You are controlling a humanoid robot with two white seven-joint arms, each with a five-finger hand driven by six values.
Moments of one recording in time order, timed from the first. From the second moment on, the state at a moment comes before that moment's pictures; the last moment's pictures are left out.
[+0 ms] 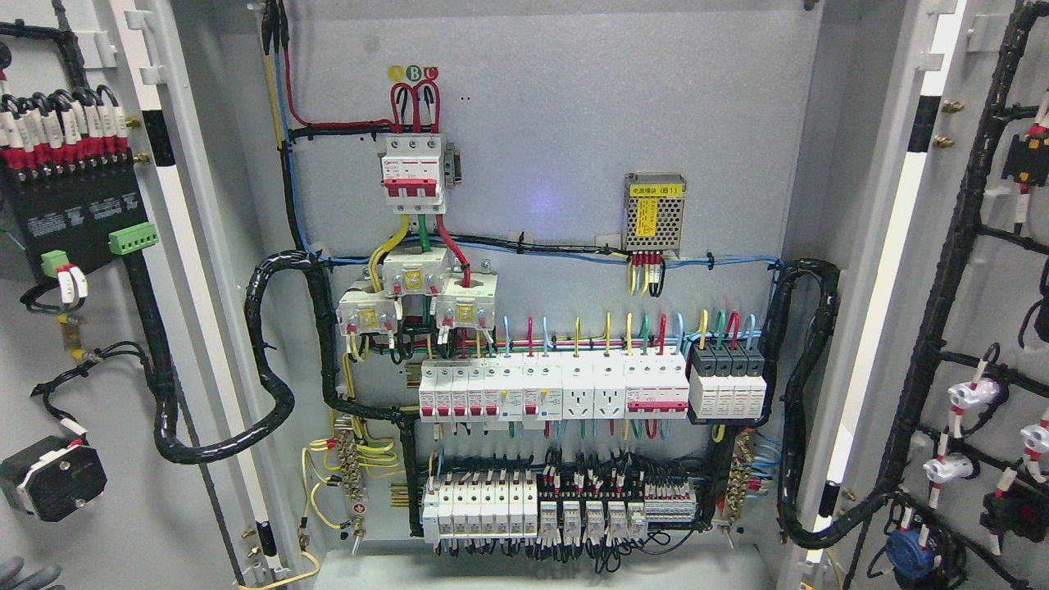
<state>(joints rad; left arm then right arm) 0.44 0.68 0.22 -1.91 0.86 -0.44 0.12 0.49 -0.35 -0.43 -2.06 -0.78 -0.47 0.26</state>
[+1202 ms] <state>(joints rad) 0.37 0.70 0.27 -1.80 0.95 -0.33 0.12 0.52 -0.35 -0.46 -2.04 -0.81 -0.47 0.27</state>
